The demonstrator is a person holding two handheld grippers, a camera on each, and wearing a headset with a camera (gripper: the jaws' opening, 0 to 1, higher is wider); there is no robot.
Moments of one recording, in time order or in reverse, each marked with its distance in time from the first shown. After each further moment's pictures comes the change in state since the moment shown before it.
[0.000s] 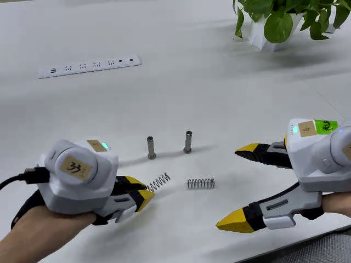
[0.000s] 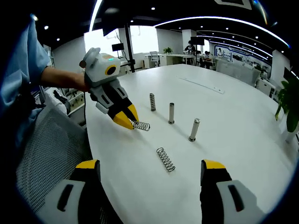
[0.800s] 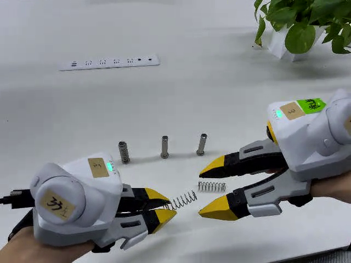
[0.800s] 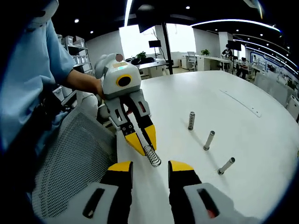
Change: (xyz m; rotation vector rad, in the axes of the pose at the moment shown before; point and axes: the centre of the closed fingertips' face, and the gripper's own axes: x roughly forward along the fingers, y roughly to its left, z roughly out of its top) left arm -0.018 -0.045 0.015 0.106 -0.132 -0.125; right arm 0.015 0.050 0.044 -0.167 0.034 0.310
